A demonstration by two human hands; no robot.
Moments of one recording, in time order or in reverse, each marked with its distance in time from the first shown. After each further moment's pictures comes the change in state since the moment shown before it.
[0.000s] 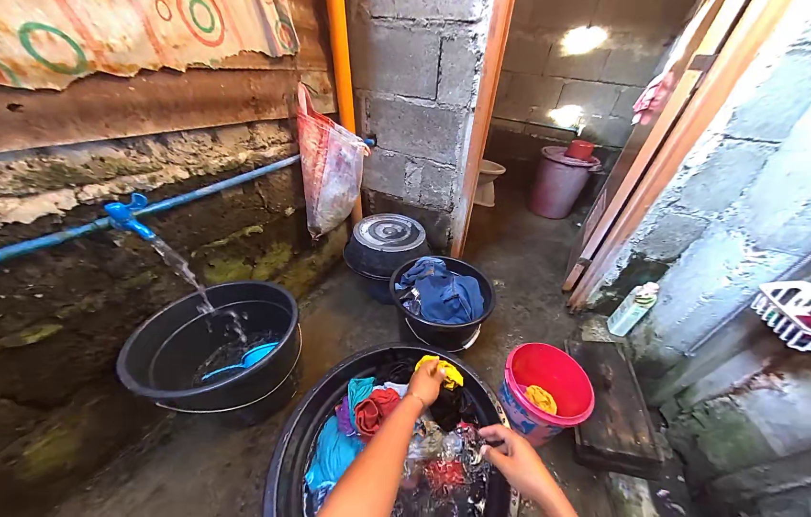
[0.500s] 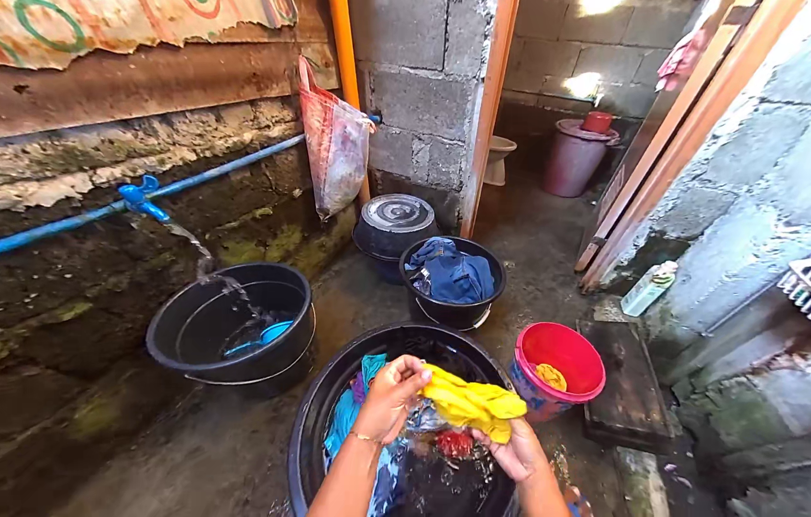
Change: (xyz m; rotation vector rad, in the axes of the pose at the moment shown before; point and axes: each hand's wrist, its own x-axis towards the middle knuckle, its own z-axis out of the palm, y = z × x) left_hand -0.157 0.037 -0.064 -0.856 0.073 0.212; right_hand -0.003 -0.001 0.050 1.409 0.074 -0.031
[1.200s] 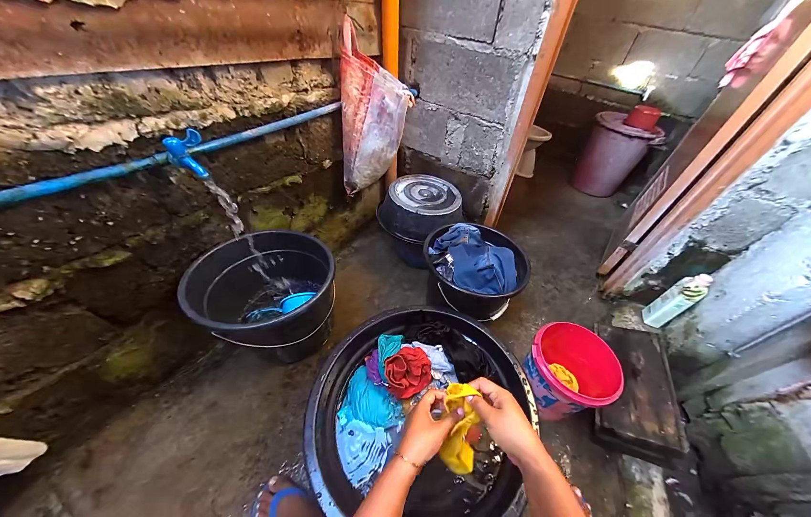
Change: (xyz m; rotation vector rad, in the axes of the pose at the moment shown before) left_hand -0.023 -0.104 -0.025 0.627 0.075 -0.177; right_hand -0.002 -0.006 0.073 -1.257 -0.197 -0.095
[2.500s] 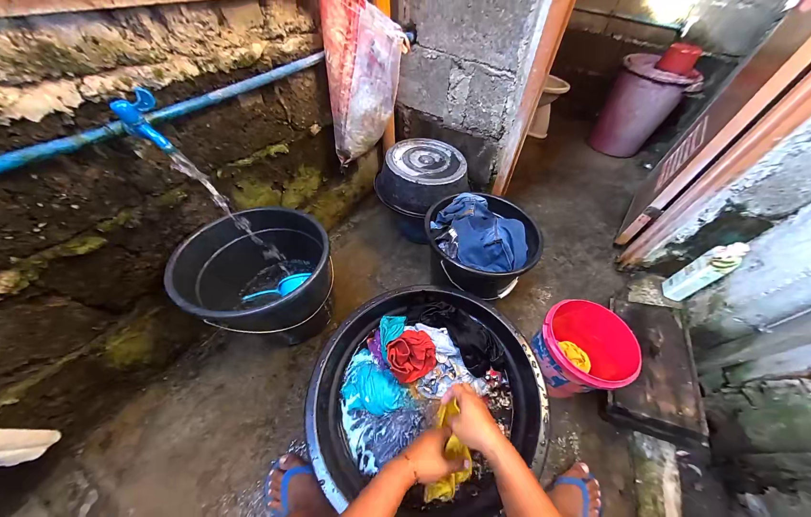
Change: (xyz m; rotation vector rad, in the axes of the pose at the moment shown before) left_hand 0.004 -0.071 0.009 0.421 -0.566 -0.102; right_hand 0.039 0.056 0.048 -0.410 -0.261 0.232
